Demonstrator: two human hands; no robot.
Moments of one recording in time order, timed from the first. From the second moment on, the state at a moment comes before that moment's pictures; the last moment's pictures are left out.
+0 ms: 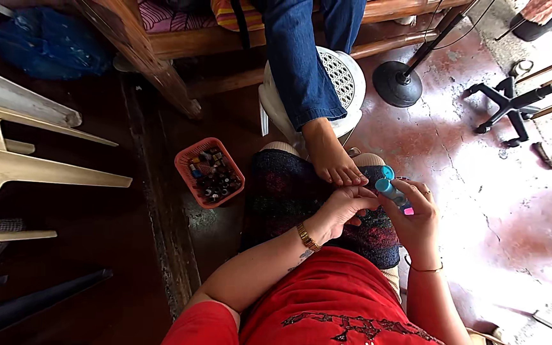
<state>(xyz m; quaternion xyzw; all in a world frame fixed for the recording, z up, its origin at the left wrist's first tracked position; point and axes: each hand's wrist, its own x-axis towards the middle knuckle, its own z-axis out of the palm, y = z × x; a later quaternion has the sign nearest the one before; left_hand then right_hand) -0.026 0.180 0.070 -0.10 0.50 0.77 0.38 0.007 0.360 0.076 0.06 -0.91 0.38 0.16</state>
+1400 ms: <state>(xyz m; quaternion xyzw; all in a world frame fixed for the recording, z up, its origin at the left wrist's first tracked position) -0.016 0.164 0.053 -0.15 0.50 0.82 0.23 0.022 0.430 0.003 -0.10 -0.91 0.39 0.10</state>
